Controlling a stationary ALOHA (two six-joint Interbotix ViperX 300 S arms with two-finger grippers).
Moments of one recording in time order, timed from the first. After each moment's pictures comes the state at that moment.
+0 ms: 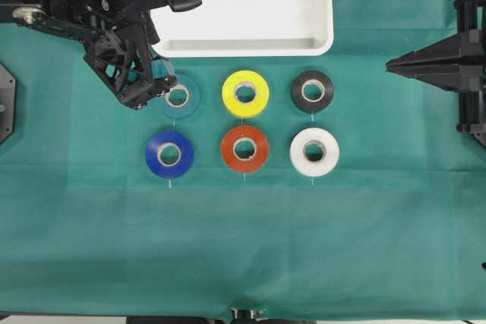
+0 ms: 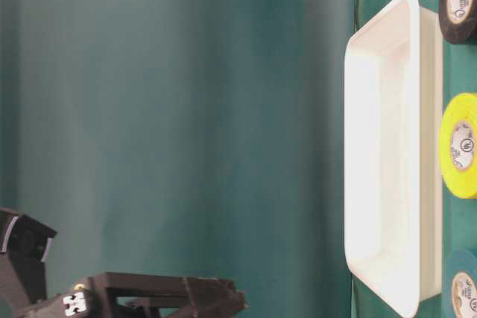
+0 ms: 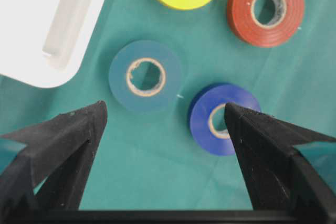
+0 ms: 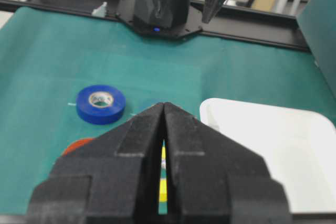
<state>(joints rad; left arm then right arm) 0.08 -0.24 0.37 -0.01 0.99 -0.37 0.00 -0.92 1.14 0.00 -0.14 0.01</state>
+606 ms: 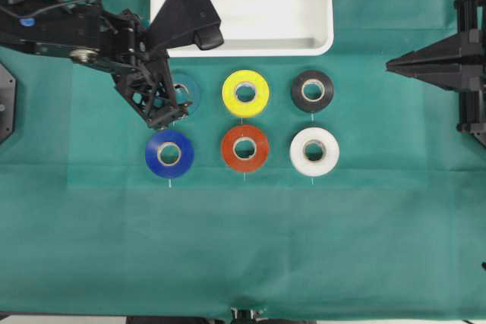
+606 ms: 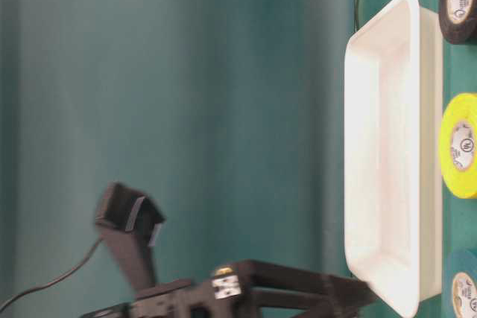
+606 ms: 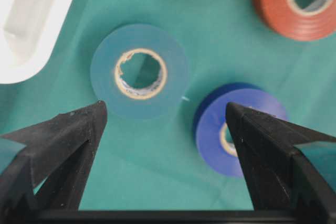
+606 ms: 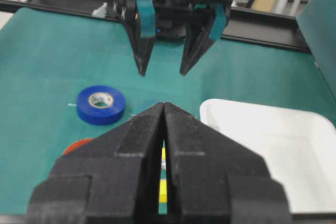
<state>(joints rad) 0.05 -0.10 0.49 -0.01 0.82 -0.43 0.00 -0.92 1.13 0.00 -0.14 0.01</state>
